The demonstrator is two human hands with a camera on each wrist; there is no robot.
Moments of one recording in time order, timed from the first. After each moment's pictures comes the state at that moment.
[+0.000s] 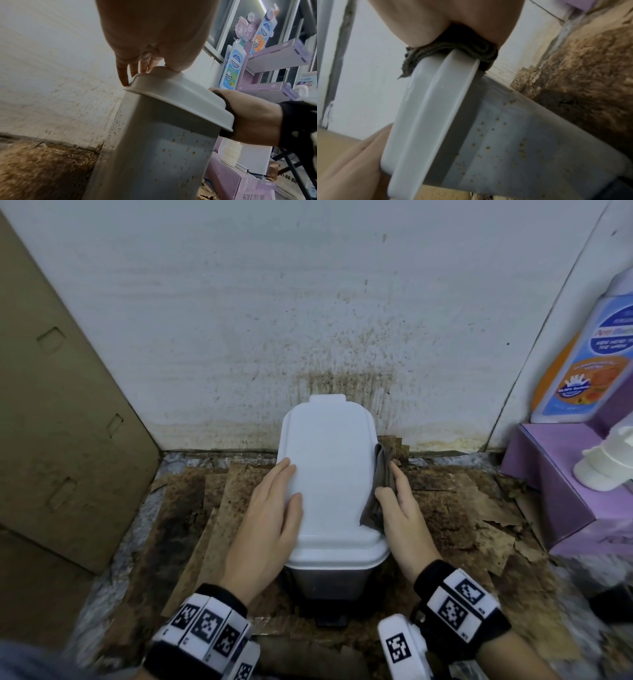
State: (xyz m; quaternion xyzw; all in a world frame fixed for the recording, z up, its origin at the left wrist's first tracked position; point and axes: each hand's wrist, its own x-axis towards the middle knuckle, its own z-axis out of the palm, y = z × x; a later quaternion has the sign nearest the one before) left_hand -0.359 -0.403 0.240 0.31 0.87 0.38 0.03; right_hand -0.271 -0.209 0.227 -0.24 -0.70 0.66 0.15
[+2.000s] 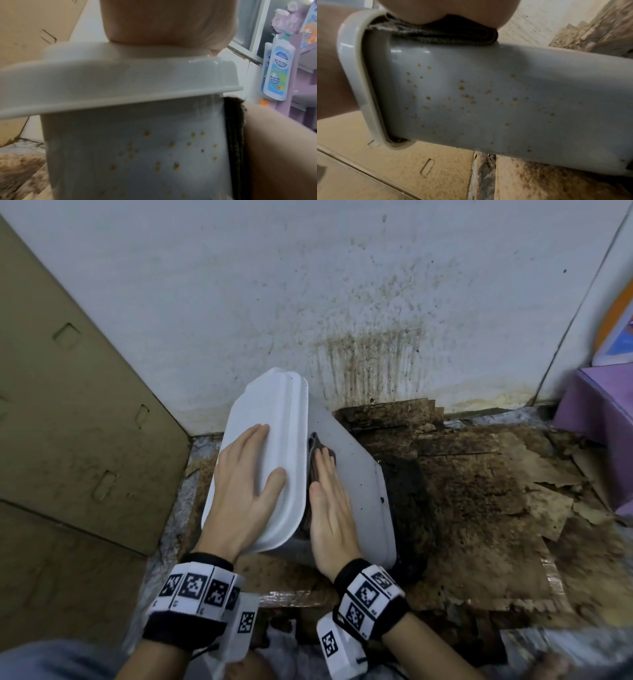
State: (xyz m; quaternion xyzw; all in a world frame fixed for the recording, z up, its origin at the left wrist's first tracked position) left_hand -0.411 -0.452 0.242 0.30 0.88 0.36 -0.03; right_hand -0.331 -0.332 0.174 -0.12 -0.77 0.61 0.14
